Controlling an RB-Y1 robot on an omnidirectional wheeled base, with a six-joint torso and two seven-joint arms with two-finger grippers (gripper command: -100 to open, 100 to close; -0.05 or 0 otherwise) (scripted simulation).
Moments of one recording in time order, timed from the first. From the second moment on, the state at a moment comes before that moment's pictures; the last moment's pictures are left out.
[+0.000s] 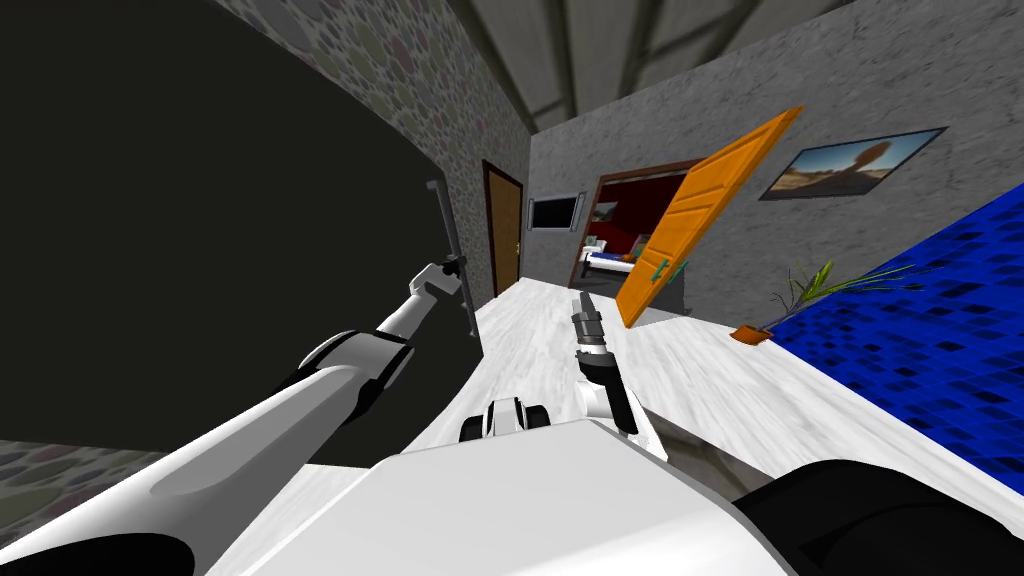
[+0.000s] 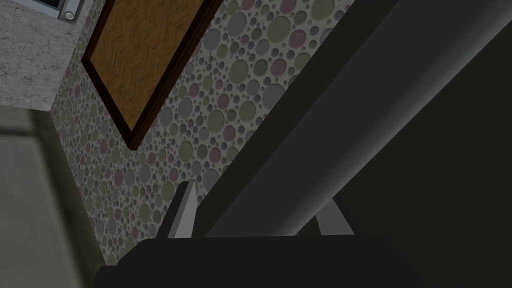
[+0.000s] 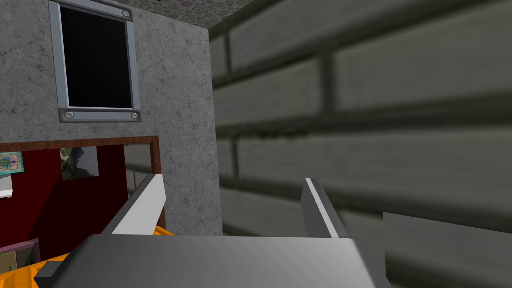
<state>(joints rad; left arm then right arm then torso) -1.05 0.47 -0.28 -1.08 -0.15 0.60 -0.20 0.45 0.00 -0.02 -2.26 0.10 -0.44 0.11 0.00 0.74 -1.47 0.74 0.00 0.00</state>
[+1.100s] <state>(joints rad) -1.11 0.39 -0.37 -1.10 -0.05 0.60 -0.23 0.45 0.00 -0.02 -2.26 0.10 -0.44 0.11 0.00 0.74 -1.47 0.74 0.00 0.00</state>
